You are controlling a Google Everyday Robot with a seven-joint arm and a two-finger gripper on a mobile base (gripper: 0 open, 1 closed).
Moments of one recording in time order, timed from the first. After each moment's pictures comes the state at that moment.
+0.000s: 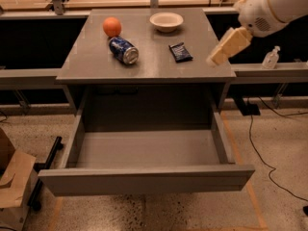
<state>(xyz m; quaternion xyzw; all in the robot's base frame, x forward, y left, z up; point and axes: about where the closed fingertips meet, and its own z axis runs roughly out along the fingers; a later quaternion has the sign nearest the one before) 0.630 -0.185 0.994 -0.51 0.76 0.01 0.40</state>
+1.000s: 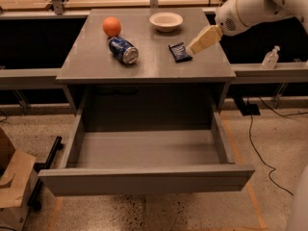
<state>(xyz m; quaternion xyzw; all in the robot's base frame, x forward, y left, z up) 0.741 -0.159 0.953 -0.45 0.77 0.08 0.43</state>
